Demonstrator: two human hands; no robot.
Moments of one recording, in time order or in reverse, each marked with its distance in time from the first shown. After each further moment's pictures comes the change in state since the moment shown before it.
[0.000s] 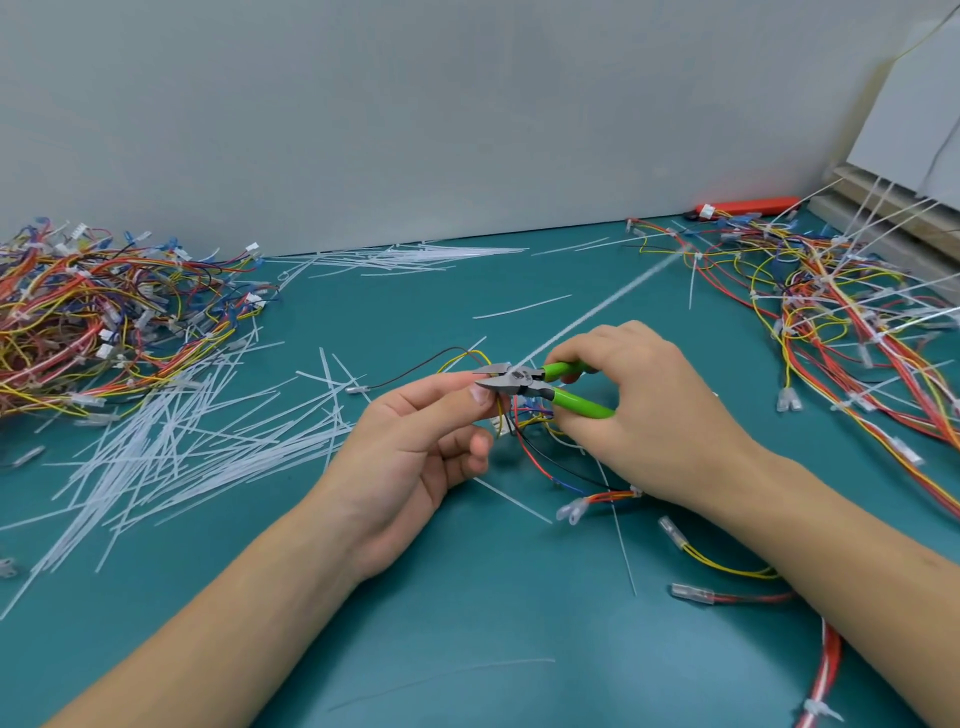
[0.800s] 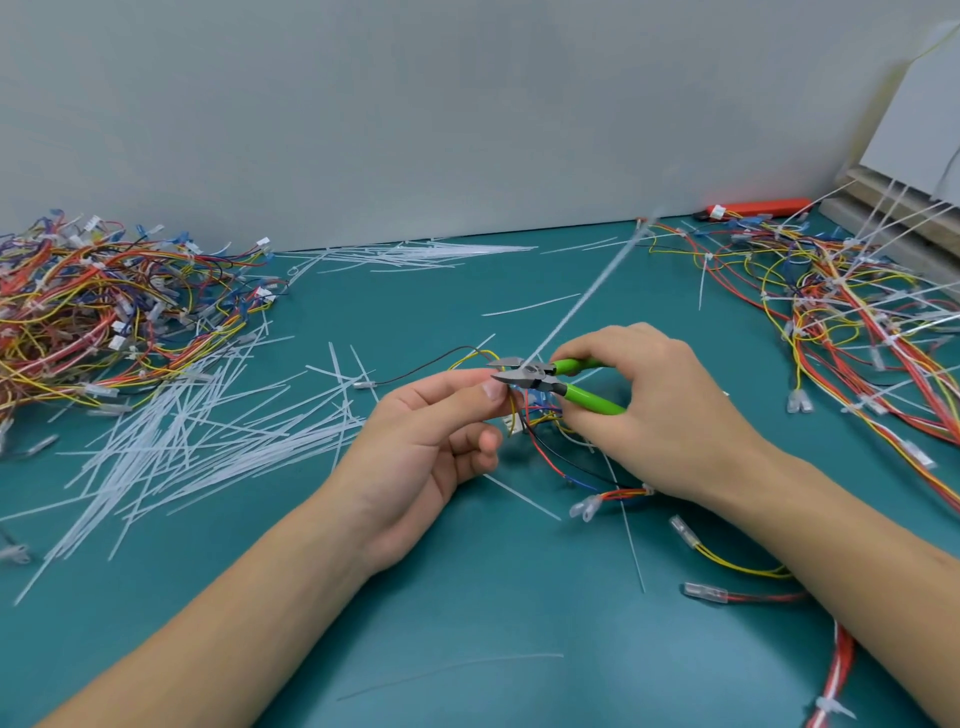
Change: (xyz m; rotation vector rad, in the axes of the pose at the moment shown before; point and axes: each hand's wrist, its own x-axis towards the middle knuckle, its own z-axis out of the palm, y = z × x) left_hand 0.002 -0.002 -0.002 -0.008 -0.005 -0.015; right_hand 0.000 0.002 0.000 0.061 -0.020 0.017
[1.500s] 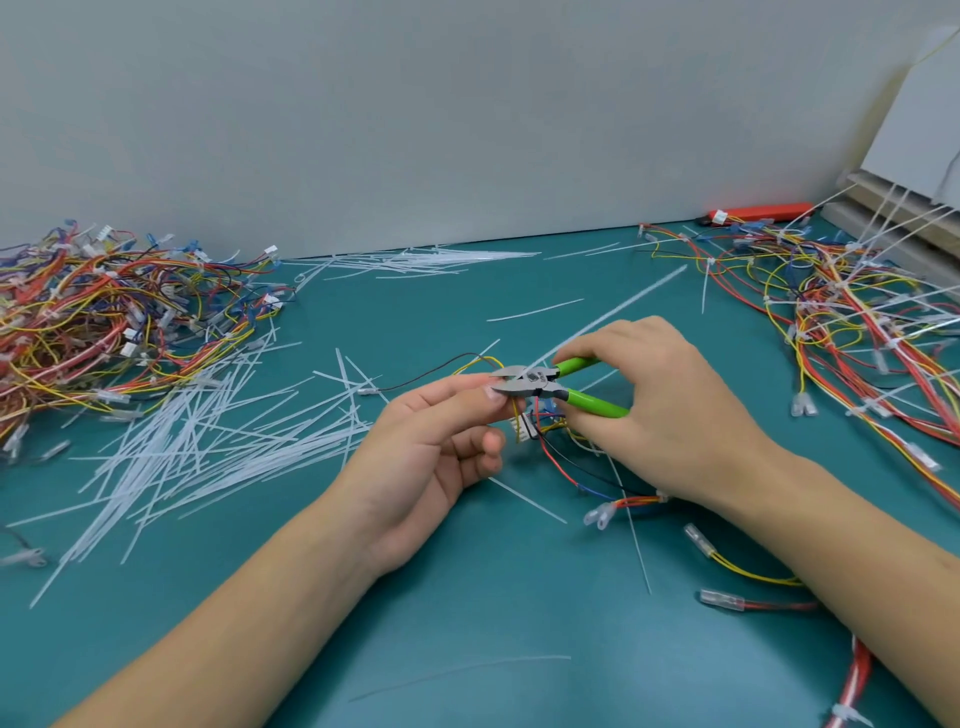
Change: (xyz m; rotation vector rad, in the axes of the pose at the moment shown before) left_hand -0.002 0.003 -0.001 -0.023 0.014 -0.022; right_hand 0.001 -0.006 -0.004 -0.074 -0.005 0.017
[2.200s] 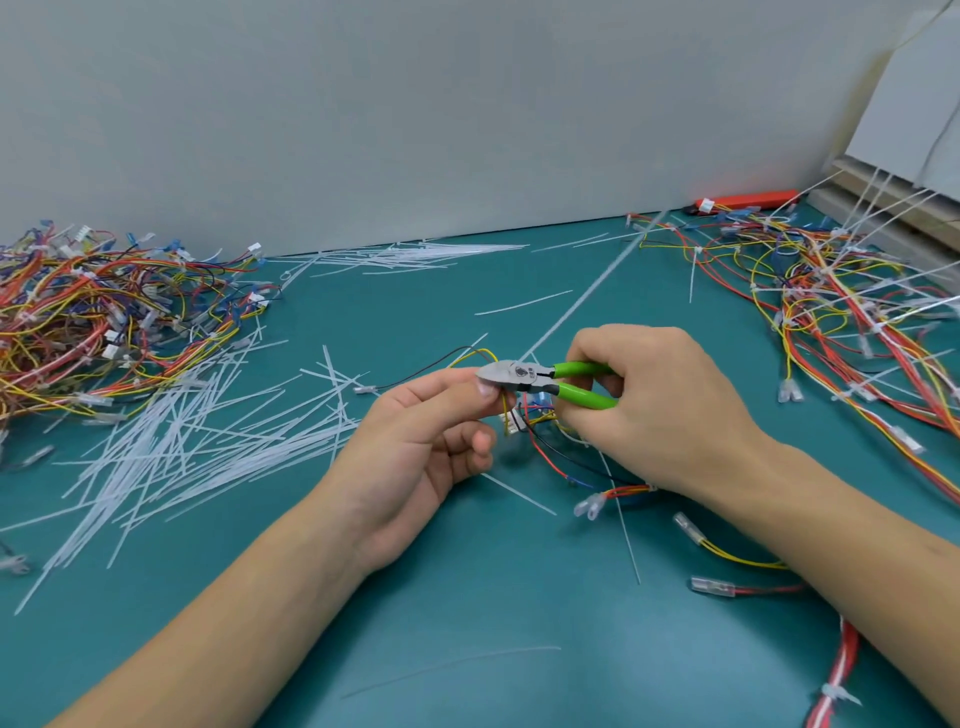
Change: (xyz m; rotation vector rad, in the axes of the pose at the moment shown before) left_hand -0.001 0.000 0.003 0.045 -0.025 0.014; right_hand -0.003 -0.005 -0.002 -0.081 0.053 0.023
